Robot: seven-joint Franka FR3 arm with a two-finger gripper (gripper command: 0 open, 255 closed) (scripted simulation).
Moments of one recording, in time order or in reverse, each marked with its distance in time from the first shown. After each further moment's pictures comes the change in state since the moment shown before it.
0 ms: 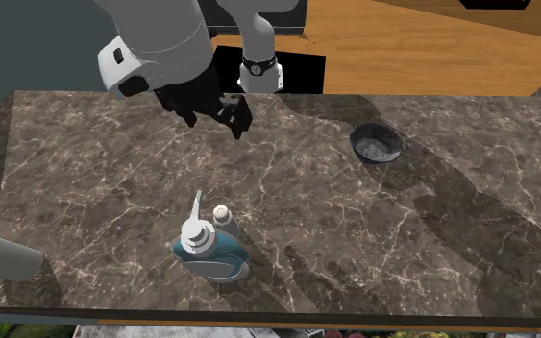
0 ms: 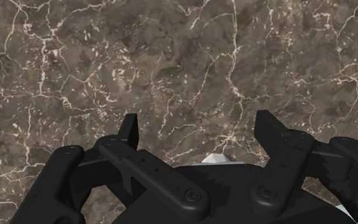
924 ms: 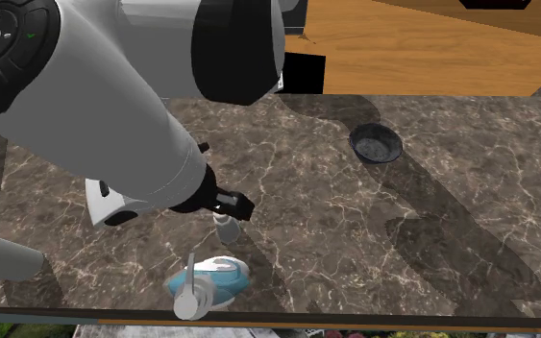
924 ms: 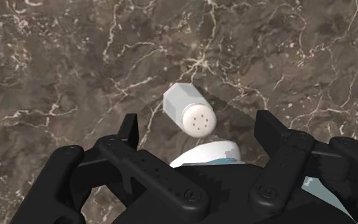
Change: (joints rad) arm -0.002 0.442 0.016 0.460 0.069 -0.010 -0.009
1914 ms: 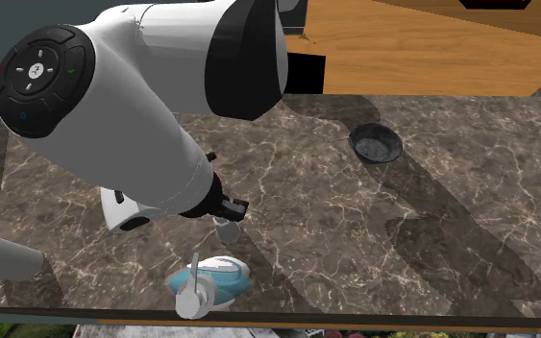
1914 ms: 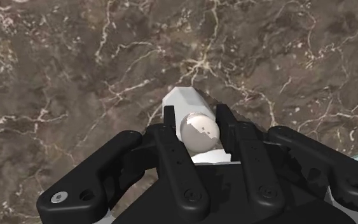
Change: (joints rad) arm 0.004 0.005 0.002 -0.047 0.002 0.055 0.000
